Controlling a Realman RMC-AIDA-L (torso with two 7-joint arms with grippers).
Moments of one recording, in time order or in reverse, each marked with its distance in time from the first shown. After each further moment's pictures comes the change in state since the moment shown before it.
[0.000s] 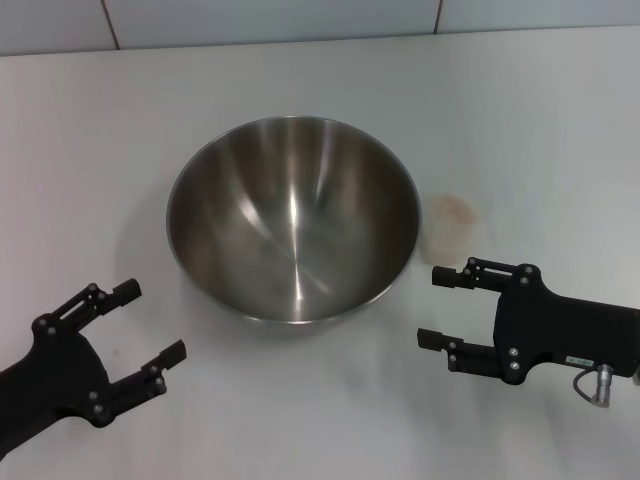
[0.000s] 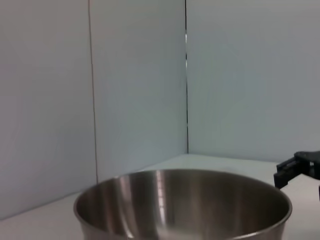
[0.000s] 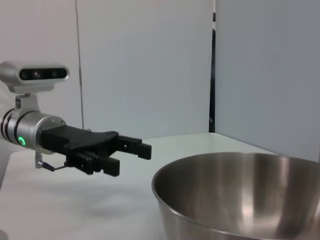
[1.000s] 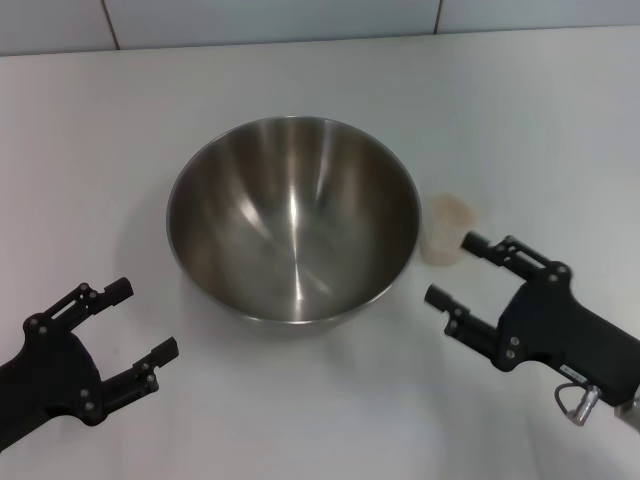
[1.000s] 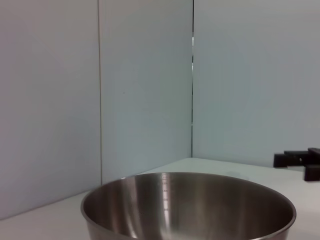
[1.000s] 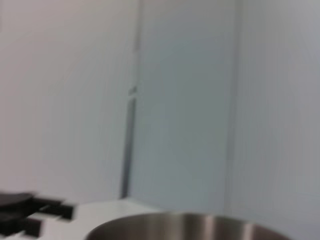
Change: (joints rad) left arm -0.009 0.005 -0.012 -0.015 0.062 -0.057 -0.011; right arm -0.080 0.004 0.324 0.336 0.005 -0.001 -0.378
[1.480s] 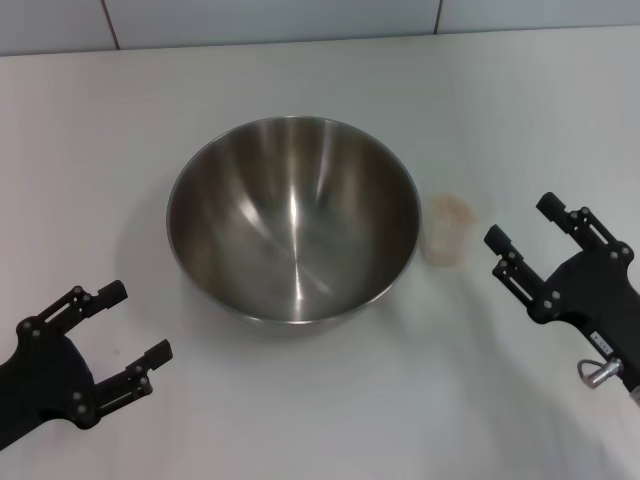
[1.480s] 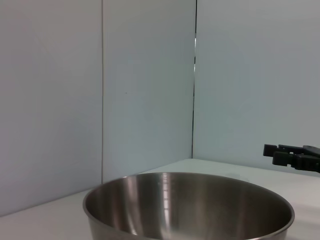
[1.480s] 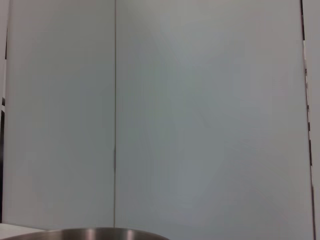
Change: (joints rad) left arm 0.008 0.007 0.000 0.000 -0.002 0.010 -0.018; right arm -0.081 0.000 0.314 0.175 0.000 0.080 -0.158
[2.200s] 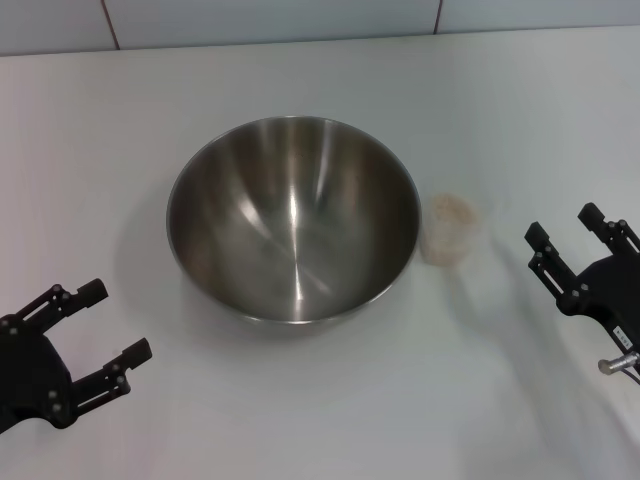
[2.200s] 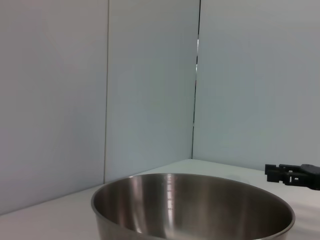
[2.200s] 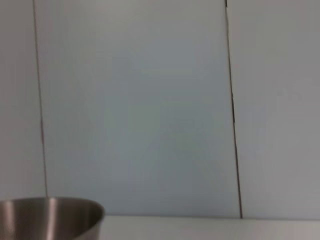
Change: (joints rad) left arm -0.001 0.035 -0.003 0.003 0.002 0.027 -0.050; right arm -0.033 0.007 0.151 0.019 -0.001 0.142 0.025
